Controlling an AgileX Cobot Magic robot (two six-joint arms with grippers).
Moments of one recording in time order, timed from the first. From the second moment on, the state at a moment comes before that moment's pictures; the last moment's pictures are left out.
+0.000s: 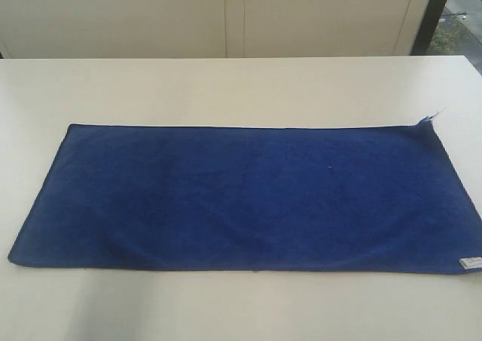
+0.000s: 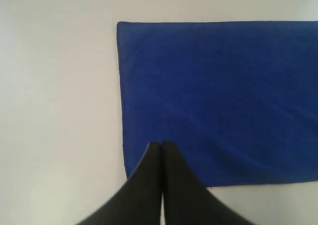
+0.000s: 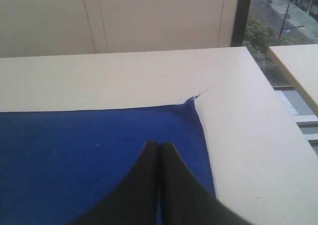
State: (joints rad) left arm -0.11 0.62 -0.52 -0.16 0.62 0.08; right arm -0.12 0.28 -0.42 -0.02 0.52 0.09
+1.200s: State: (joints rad) left arm -0.11 0.62 -0.52 -0.16 0.62 0.08; right arm -0.12 0.28 -0.42 -0.02 0.52 0.09
